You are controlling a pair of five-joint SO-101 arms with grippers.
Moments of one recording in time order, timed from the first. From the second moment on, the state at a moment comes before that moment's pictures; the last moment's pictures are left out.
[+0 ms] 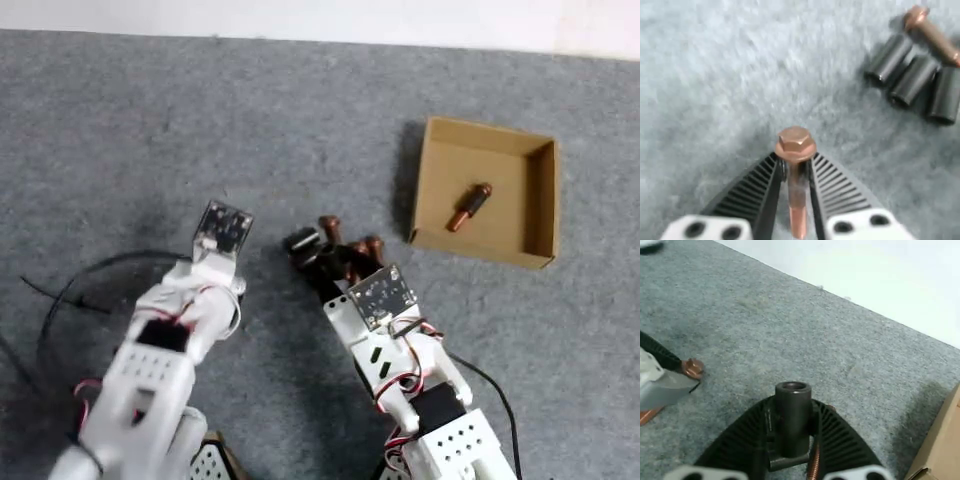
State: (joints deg) left arm 4.3 -57.5 82.2 27.6 -6.5; right arm -29.7 -87.8 96.1 13.4 12.9
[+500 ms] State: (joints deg) left arm 2.9 -94.1 96.2 19.1 -6.5; right arm -29.7 -87.8 96.1 13.4 12.9
